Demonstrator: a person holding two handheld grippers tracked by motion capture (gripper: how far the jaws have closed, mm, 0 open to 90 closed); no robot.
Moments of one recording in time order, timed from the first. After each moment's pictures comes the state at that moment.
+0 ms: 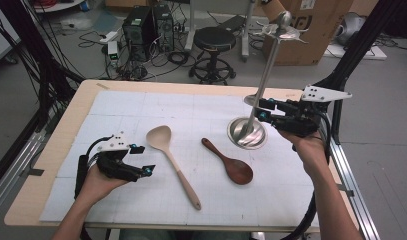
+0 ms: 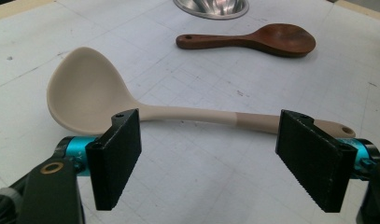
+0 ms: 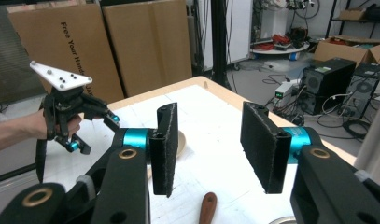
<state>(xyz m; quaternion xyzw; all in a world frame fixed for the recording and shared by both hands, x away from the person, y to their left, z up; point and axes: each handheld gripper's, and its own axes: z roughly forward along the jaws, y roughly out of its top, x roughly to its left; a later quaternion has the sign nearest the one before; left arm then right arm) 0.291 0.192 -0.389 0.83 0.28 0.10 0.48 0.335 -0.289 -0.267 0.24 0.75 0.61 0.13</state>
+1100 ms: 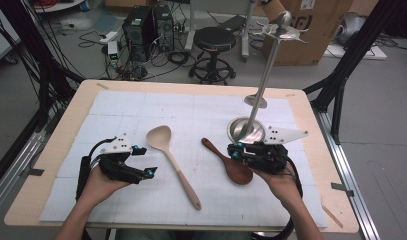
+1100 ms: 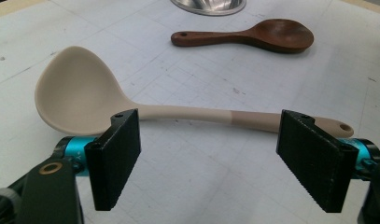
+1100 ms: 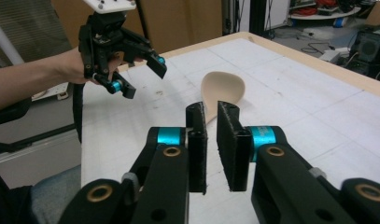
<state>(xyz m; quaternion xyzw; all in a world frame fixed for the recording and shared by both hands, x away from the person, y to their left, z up) 0.288 0.186 -0.390 0.83 0.27 0.10 0.47 0.288 -0.234 -0.344 0.22 0.79 0.57 0.07</state>
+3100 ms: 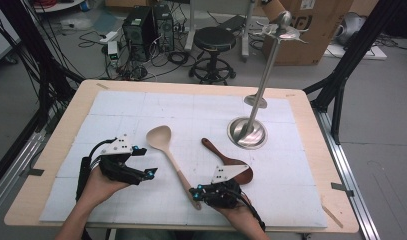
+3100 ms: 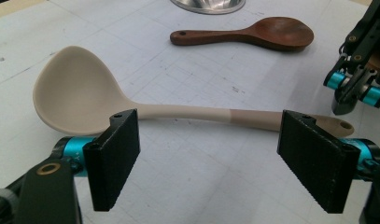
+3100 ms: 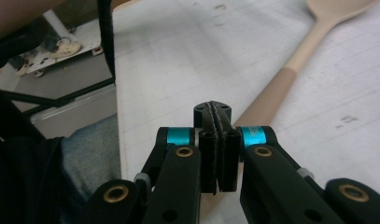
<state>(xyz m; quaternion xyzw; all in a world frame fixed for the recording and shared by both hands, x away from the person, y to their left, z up) 0.286 0.185 -0.390 0.83 0.27 0.10 0.47 0.249 -0.142 -0.443 0.20 0.84 0.51 -0.03</state>
